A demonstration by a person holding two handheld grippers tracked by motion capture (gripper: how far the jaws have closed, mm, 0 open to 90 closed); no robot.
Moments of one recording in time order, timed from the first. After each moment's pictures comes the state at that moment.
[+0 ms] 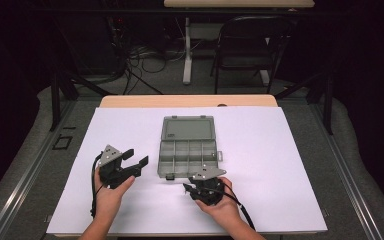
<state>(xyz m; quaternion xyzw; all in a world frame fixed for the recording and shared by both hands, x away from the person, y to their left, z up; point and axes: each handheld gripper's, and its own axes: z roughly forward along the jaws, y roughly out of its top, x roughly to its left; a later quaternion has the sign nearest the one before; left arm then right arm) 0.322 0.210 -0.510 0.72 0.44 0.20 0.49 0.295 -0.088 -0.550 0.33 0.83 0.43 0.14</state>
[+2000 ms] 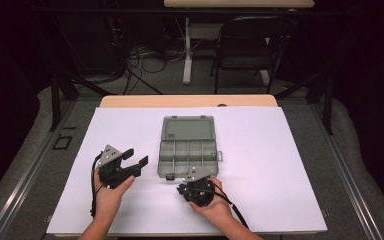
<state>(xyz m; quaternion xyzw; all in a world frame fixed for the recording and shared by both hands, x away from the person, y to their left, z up) 0.322 0.211 -0.509 0.72 0.44 0.20 0.49 0.299 -0.066 -0.562 0.31 0.85 0.41 0.10</state>
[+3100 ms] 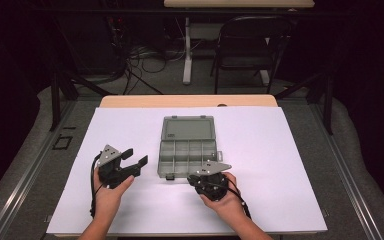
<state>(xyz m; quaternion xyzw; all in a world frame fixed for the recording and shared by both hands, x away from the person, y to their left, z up) 0.322 0.211 -0.510 0.72 0.44 0.20 0.50 0.300 -0.099 -0.533 0.33 0.82 0.44 0.13</state>
